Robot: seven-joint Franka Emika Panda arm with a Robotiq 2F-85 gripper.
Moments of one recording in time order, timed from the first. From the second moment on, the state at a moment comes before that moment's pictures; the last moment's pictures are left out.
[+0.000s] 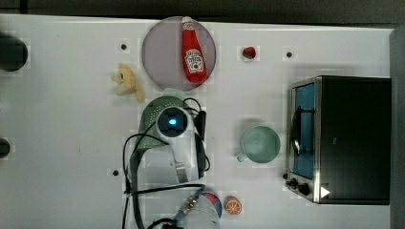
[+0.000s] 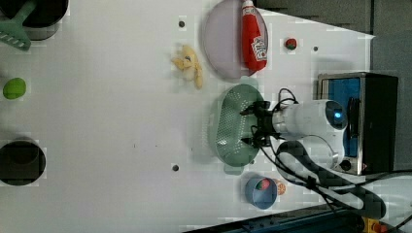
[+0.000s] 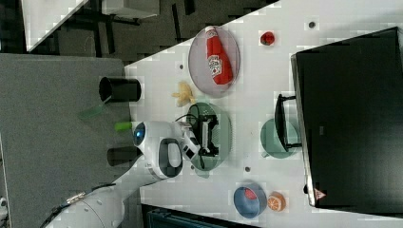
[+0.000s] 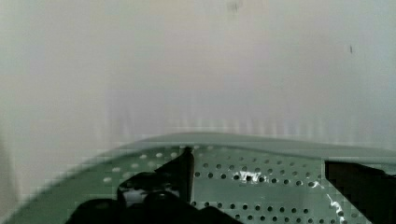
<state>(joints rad) 0.05 0.41 0.08 -2.38 -0.08 1.09 1.07</state>
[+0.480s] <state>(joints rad) 0.01 0.41 -0.06 -2.38 -0.08 1.13 0.92</state>
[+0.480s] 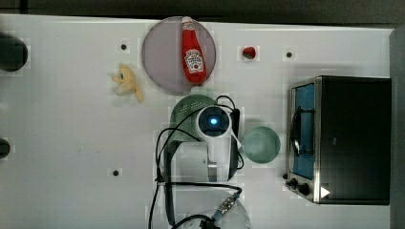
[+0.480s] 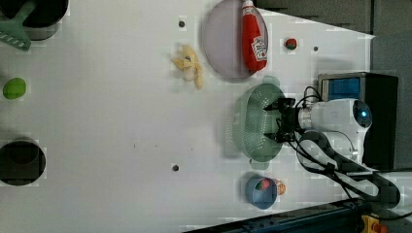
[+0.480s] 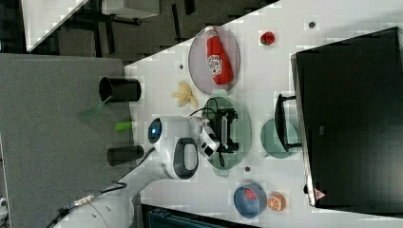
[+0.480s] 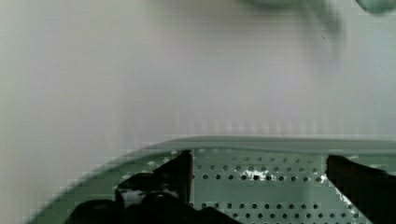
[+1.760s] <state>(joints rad) -0.01 0.14 -0.09 -2.35 -0.07 0.73 0.46</state>
